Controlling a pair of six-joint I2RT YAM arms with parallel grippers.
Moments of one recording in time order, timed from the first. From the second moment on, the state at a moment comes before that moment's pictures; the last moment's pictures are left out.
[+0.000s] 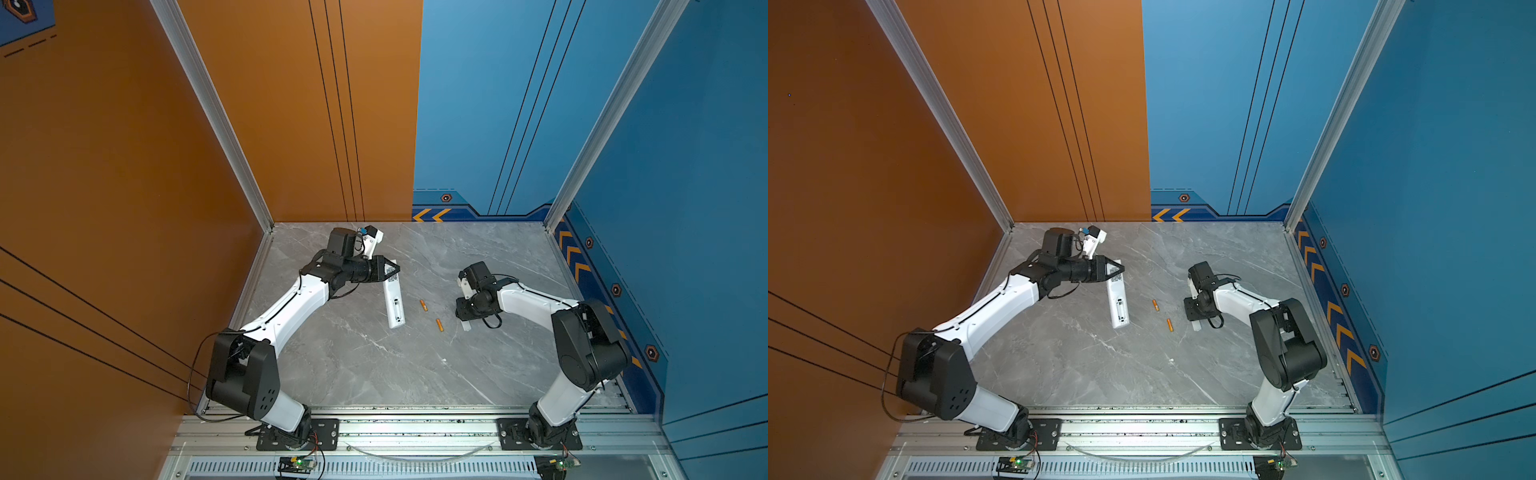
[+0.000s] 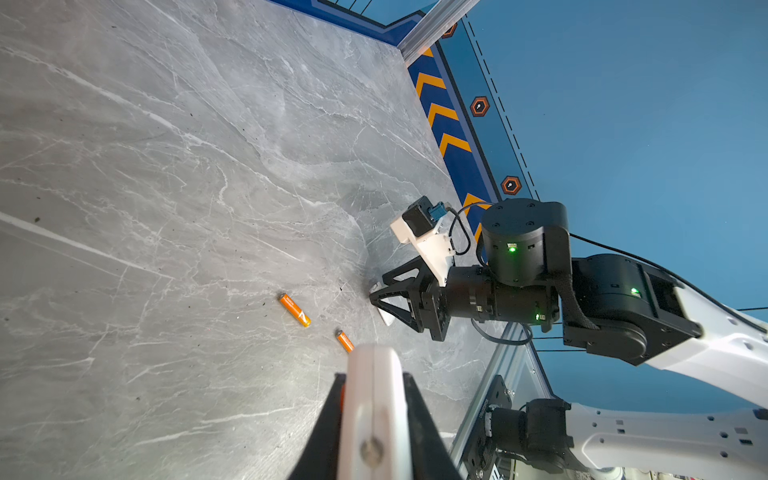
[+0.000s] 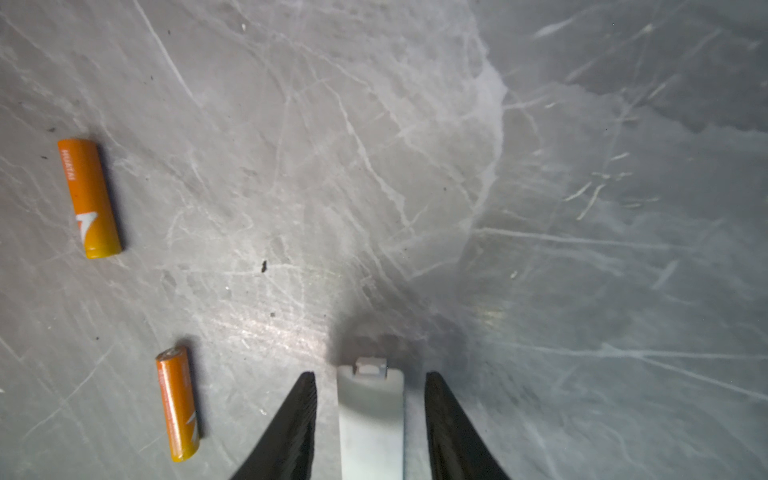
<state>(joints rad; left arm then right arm) -0.35 1.52 1.20 -0.31 0.66 -0.46 0.37 1.71 1.01 -0.51 -0.06 0.18</state>
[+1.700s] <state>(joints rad) -0.35 1.49 1.18 -0.16 0.71 -0.51 0.62 1.75 1.17 -0.63 0.05 0.18</state>
